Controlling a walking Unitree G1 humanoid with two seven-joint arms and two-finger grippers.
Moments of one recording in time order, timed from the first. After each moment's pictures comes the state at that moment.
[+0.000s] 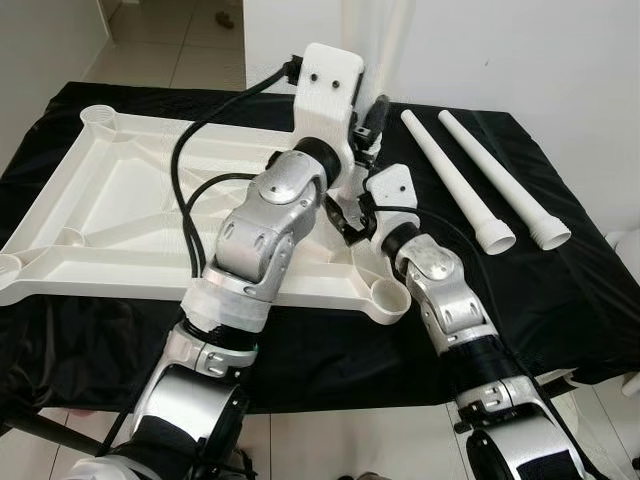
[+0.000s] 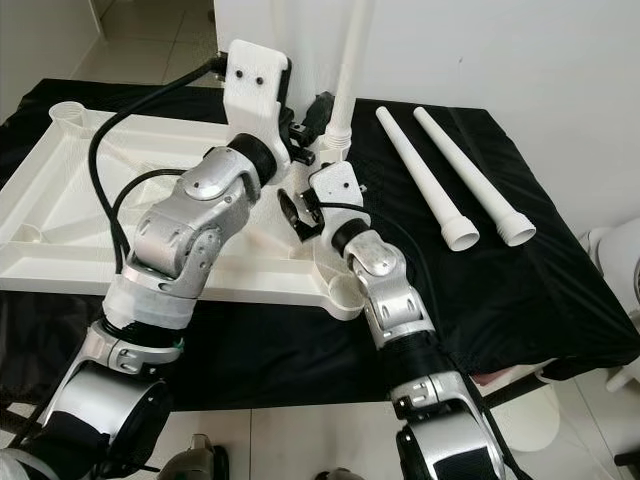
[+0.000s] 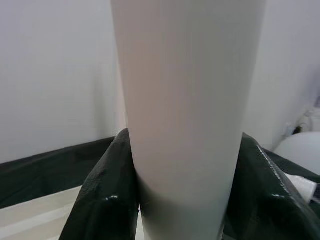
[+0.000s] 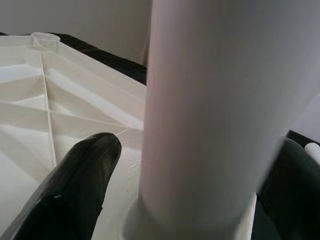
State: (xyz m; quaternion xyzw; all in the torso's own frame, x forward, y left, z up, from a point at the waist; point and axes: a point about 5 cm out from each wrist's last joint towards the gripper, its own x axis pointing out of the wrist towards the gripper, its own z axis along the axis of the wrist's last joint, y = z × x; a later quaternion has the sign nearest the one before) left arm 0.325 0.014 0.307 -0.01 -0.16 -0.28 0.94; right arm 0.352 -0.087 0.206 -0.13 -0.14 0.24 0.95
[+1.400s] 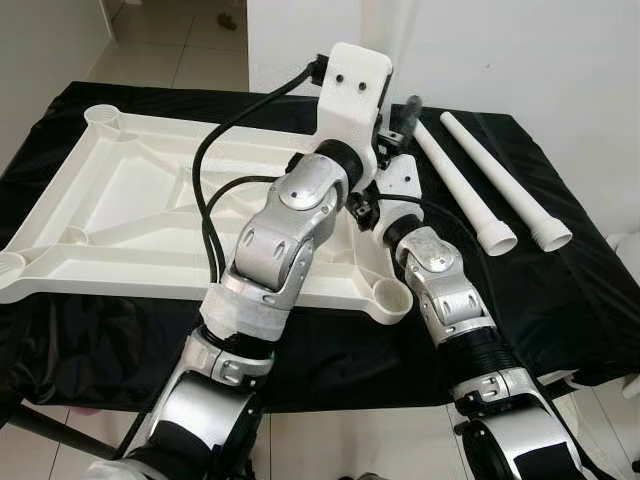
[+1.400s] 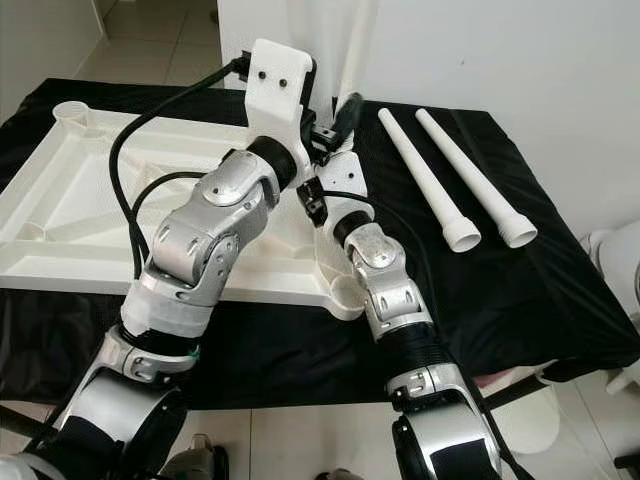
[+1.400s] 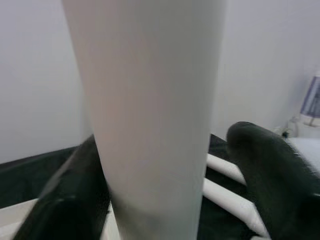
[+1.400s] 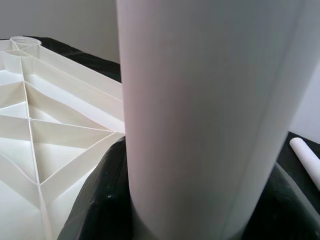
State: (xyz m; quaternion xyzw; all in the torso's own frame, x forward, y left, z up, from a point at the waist) left arm 0.318 0.003 0.306 -0.03 -0.16 -0.30 0.94; right arm 0.357 -0.091 0.207 -0.12 -0.14 0.20 0.96
